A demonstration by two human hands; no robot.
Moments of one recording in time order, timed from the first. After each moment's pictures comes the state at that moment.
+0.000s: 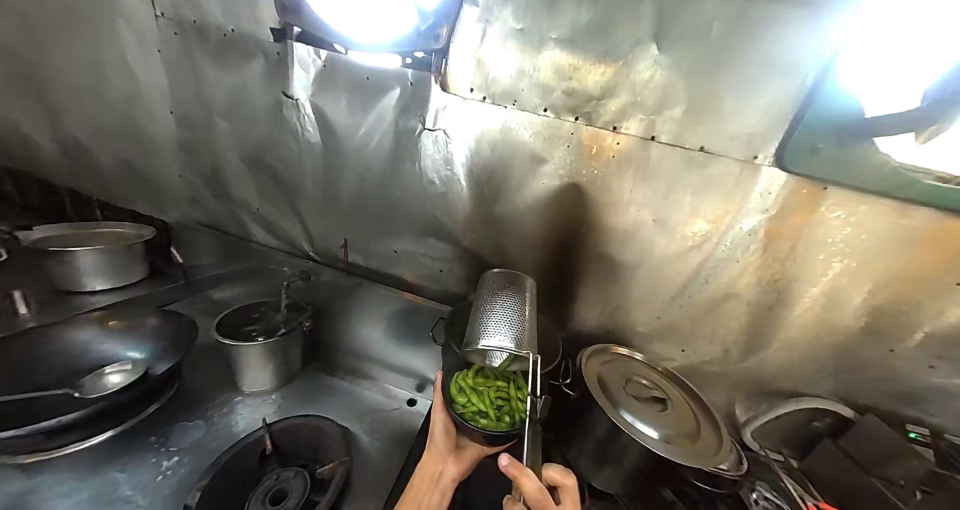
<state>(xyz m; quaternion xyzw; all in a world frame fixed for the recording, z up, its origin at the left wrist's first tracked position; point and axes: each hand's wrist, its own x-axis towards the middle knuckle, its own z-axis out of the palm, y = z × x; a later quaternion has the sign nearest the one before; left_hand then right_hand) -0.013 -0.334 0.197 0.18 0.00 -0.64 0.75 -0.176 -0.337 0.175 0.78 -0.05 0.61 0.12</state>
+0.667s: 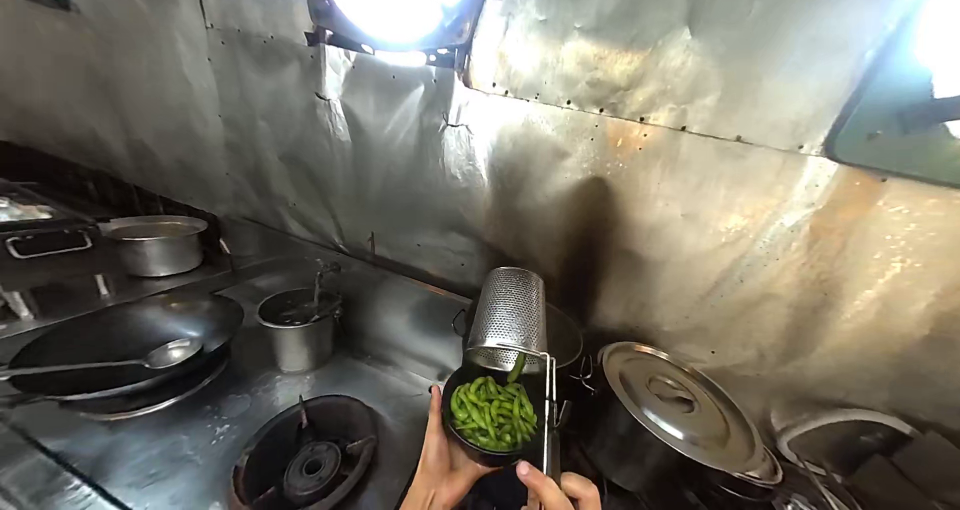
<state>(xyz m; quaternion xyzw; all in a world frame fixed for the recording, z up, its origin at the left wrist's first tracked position) -0.007 -0.286 0.166 0.15 -0.03 -0.62 0.77 -0.178 -0.310 0.175 0.77 -0.05 0.63 0.08</state>
